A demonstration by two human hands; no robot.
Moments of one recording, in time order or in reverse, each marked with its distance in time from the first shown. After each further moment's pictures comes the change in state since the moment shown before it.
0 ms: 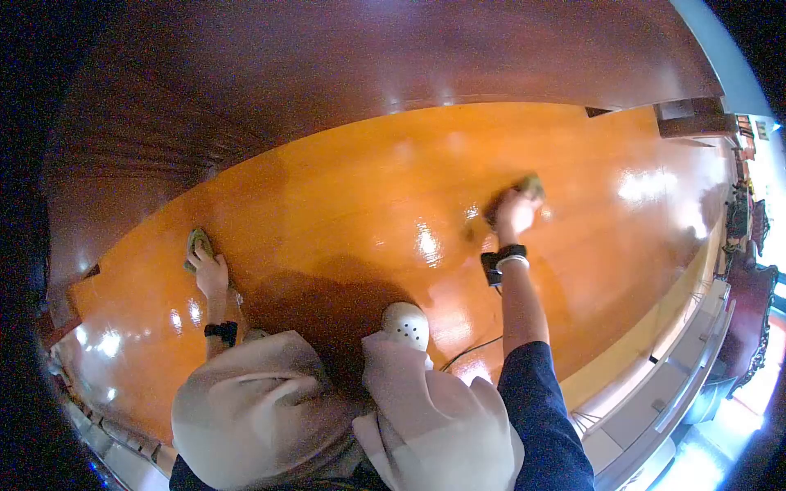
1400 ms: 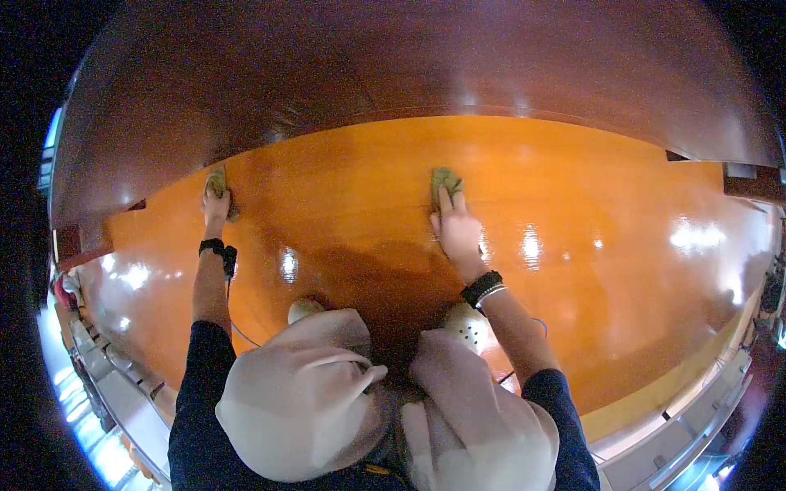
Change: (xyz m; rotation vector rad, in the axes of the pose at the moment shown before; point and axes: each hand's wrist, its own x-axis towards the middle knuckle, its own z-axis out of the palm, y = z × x) left_hand 0.149 -0.154 0.019 -0.086 -0.152 -0.283; right_hand -0.194 -0.174 -0.050 0.342 -0.465 -0.981
